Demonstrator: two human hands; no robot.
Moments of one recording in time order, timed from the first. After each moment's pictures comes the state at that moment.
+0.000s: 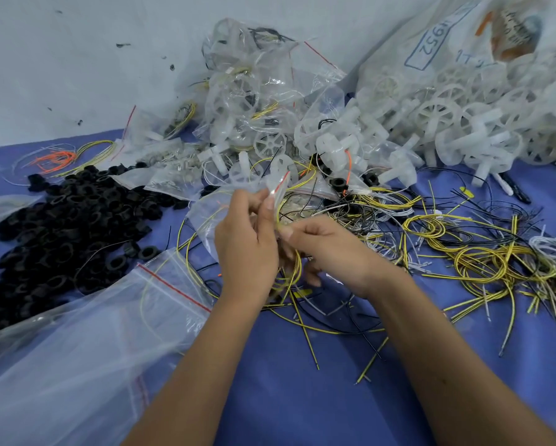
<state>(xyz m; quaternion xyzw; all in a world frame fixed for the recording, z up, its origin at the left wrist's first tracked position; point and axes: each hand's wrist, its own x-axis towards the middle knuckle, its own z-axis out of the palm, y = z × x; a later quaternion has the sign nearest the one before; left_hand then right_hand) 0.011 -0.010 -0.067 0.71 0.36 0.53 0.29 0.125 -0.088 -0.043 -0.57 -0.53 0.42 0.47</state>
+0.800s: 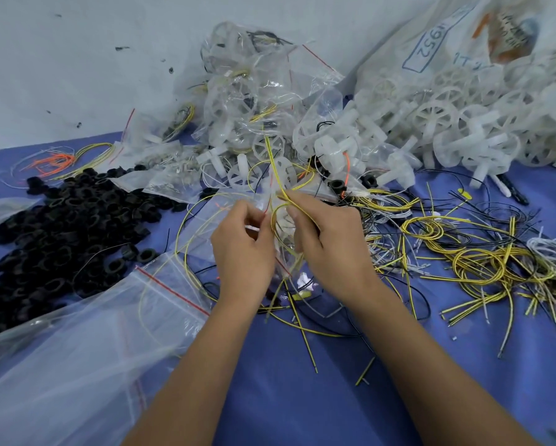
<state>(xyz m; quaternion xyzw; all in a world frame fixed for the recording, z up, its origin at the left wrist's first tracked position) 0.011 -0.006 -0.067 0.68 0.40 0.50 0.35 0.118 -0.083 -0.046 -0.61 -0.60 -0.04 0.52</state>
